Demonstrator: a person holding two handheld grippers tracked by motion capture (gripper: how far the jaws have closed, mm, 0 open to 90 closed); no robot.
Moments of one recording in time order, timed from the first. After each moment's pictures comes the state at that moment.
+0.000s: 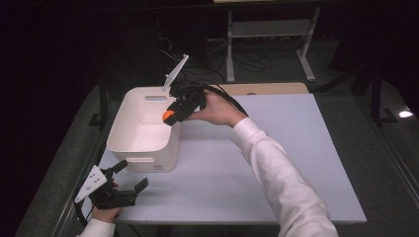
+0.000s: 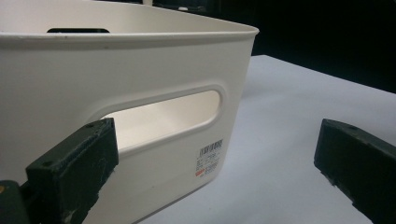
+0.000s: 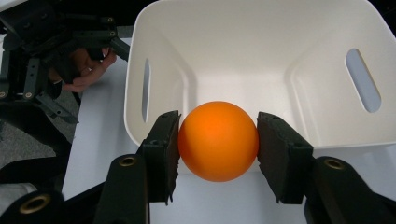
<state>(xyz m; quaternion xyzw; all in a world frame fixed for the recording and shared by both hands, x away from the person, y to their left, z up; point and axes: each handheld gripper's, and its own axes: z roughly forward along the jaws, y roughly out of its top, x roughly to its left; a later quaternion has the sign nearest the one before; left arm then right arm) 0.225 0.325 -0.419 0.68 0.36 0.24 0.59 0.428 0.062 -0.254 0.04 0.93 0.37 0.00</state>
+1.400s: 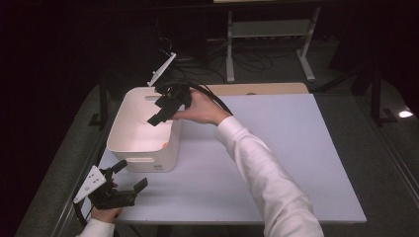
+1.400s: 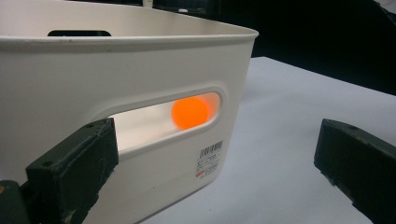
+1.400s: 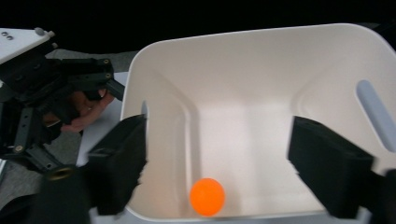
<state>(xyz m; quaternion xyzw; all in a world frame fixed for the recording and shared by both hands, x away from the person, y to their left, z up) 0.225 0.327 -0.419 0.68 0.36 0.24 0.59 0.438 0.094 -0.257 0.06 0.91 0.40 -0.01</state>
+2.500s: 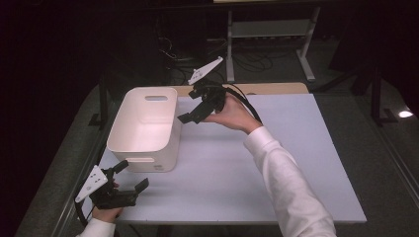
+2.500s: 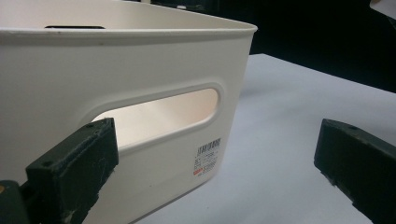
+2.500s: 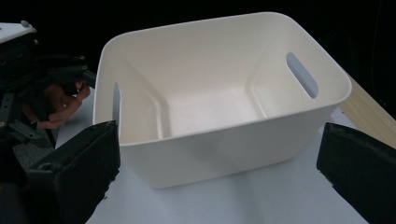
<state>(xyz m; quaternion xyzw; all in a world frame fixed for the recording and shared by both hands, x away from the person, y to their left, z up) 0.226 0.324 -0.420 0.68 0.36 0.24 0.59 0.432 0.005 -0.272 0.13 0.88 0.46 0.04</state>
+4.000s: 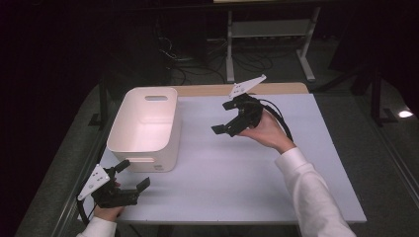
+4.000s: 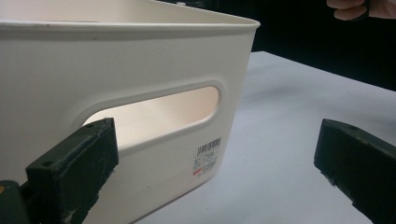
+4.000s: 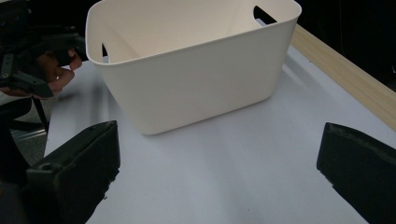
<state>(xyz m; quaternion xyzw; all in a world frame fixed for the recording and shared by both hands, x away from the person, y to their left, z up) 0.230 0.321 -0.421 0.69 0.37 0.23 0.58 0.404 -0.082 -0.307 0.19 0.86 0.47 0.04</state>
